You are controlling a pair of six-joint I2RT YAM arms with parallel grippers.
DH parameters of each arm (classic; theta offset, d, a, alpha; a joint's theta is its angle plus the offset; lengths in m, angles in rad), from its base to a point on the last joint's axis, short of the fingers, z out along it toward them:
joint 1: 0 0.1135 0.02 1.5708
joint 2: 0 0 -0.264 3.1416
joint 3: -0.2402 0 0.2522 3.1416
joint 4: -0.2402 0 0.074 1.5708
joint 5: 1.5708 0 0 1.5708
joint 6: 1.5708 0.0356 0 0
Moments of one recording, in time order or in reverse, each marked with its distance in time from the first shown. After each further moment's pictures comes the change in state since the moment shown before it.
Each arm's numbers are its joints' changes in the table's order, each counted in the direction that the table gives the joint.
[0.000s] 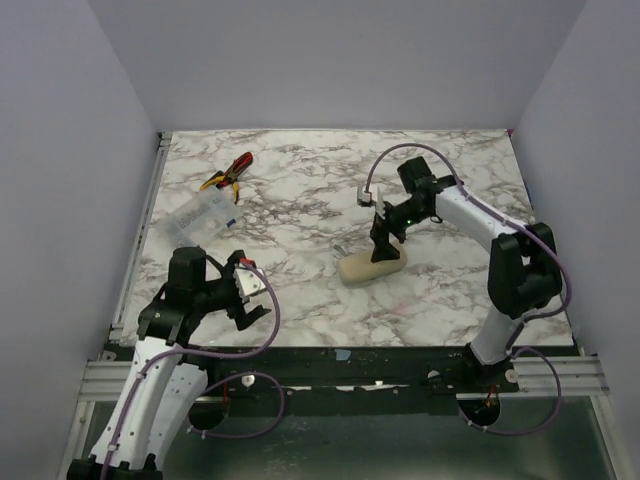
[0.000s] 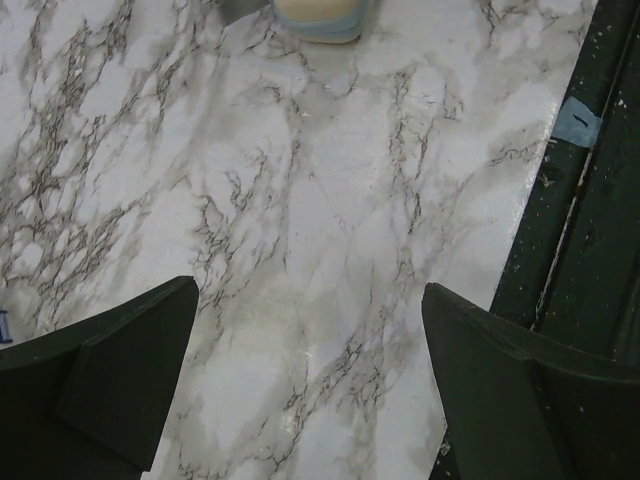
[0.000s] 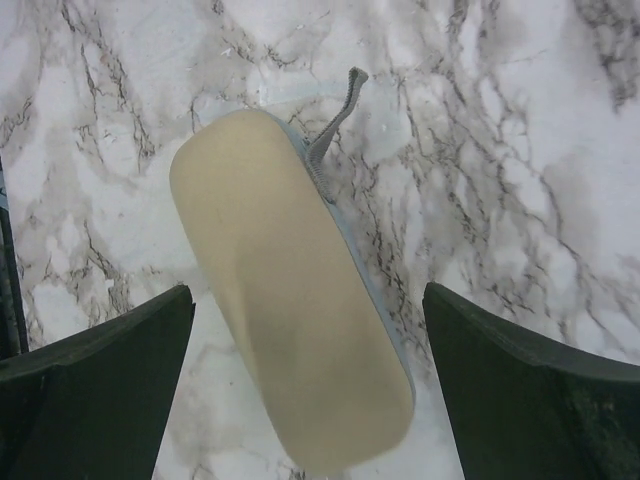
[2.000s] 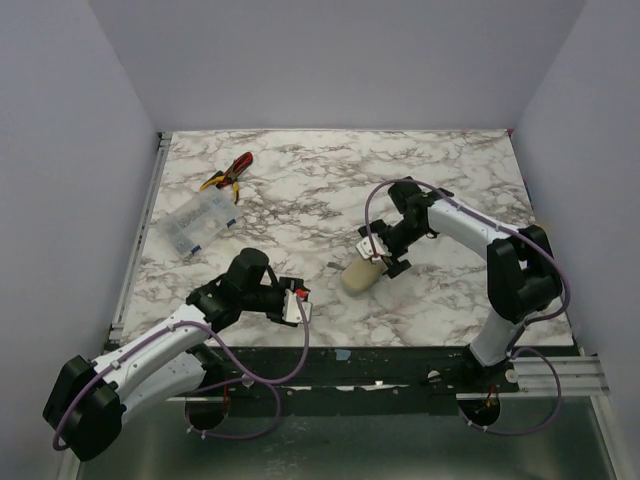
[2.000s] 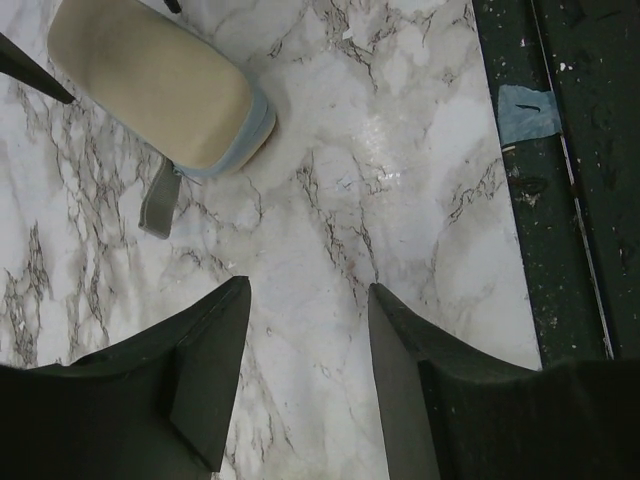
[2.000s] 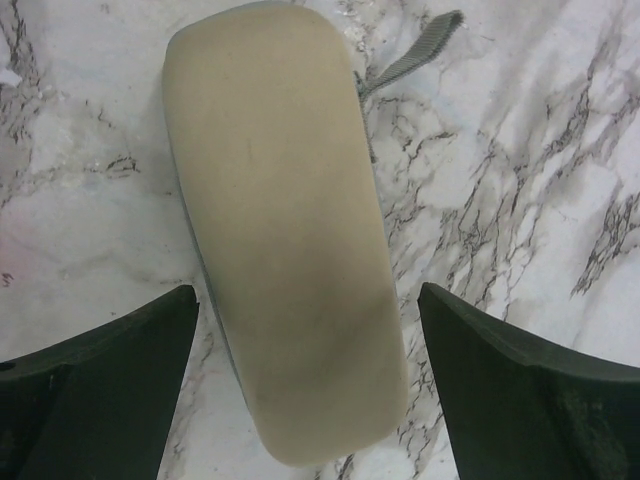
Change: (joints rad) left arm -0.522 -0.327 0.137 0.484 -0.110 0.188; right arm 0.061 0.083 0.103 -0.098 0.112 -0.833
